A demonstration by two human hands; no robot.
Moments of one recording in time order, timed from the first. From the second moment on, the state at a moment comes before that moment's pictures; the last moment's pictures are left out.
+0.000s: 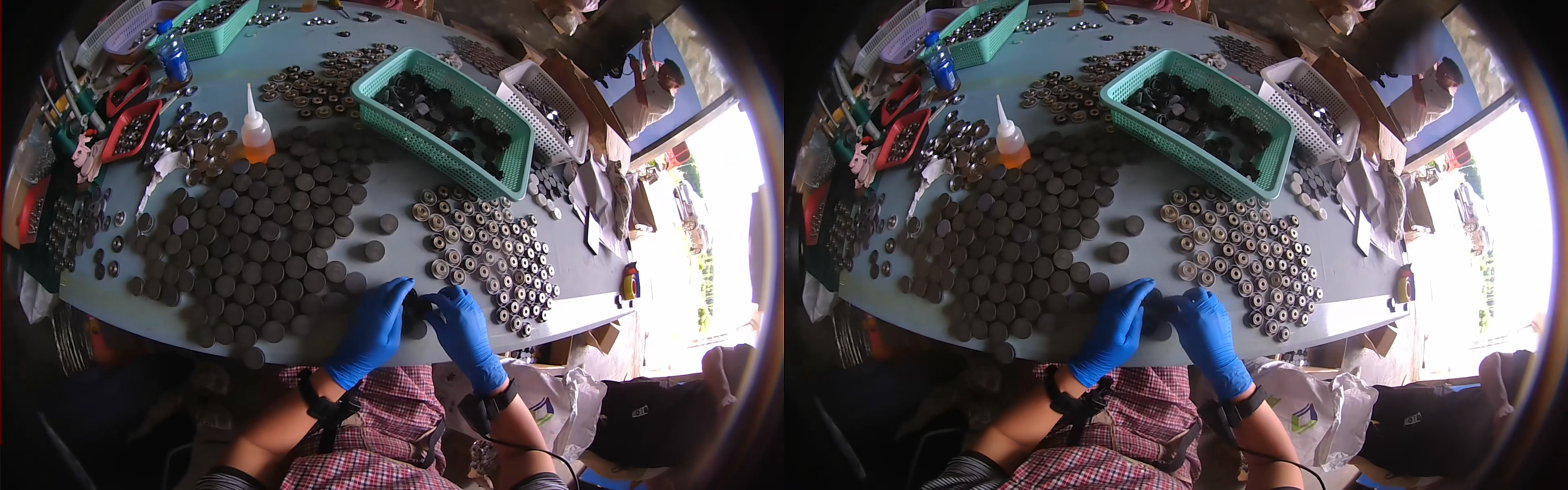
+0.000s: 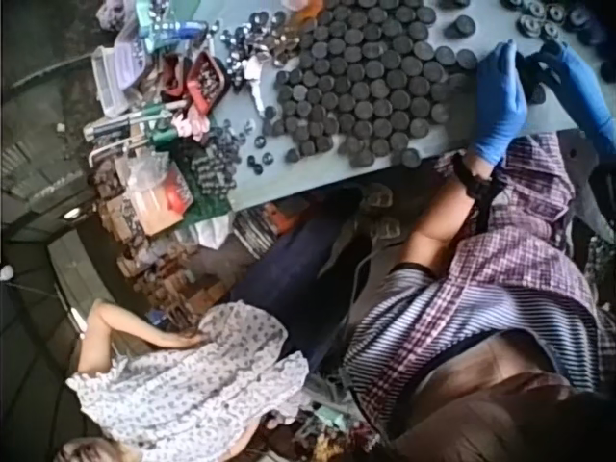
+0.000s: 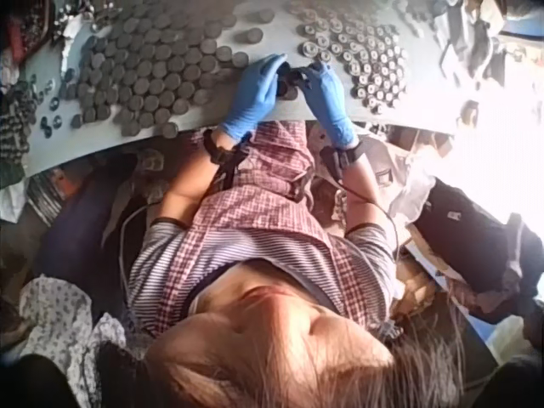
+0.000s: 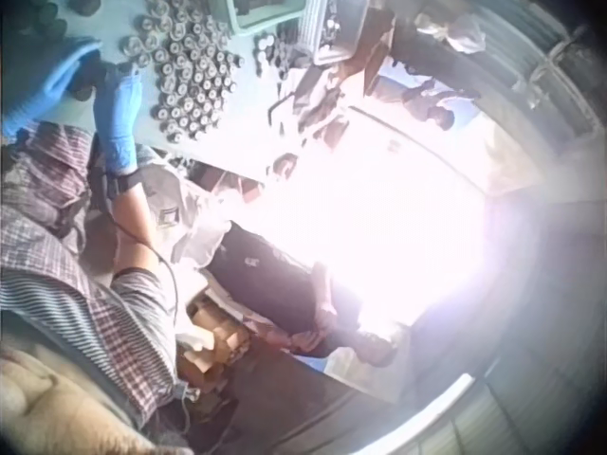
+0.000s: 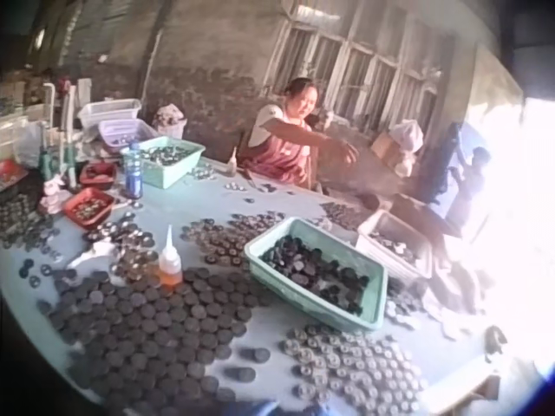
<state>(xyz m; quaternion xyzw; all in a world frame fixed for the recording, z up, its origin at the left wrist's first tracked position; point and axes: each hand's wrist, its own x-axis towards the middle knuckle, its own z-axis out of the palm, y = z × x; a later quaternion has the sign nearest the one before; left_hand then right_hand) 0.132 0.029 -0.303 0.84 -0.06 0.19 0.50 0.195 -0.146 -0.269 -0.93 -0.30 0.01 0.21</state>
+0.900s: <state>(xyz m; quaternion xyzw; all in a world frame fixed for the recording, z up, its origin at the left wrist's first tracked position) 0.132 0.034 -0.297 0.85 -0.07 0.19 0.49 0.231 -0.118 -0.261 -0.89 -0.38 0.07 0.23</state>
